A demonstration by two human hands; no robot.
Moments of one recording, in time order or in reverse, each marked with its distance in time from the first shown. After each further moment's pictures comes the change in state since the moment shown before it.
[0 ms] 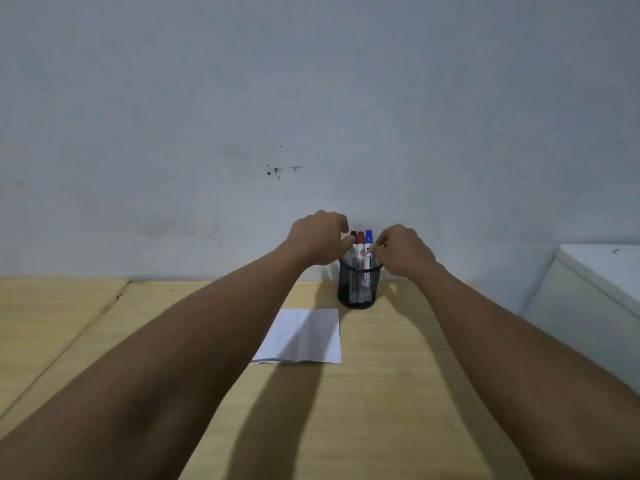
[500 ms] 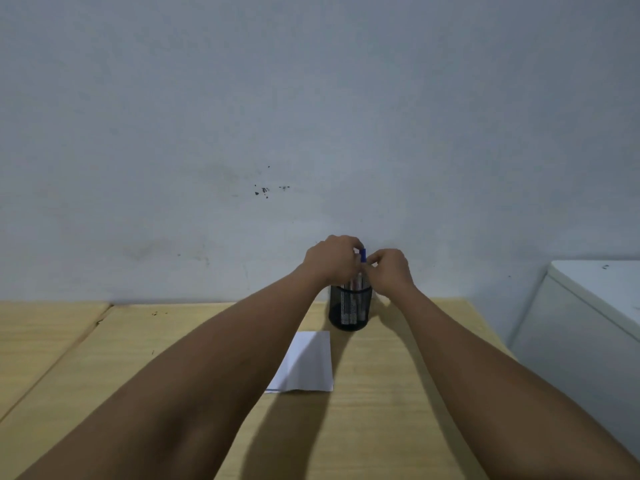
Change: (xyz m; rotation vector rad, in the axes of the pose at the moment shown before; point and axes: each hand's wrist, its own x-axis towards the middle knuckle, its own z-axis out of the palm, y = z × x) left_hand 0.022 0.025 0.027 -0.177 -0.094 -0.010; right_hand 0.016 0.008 0.024 0.358 0.045 0.158
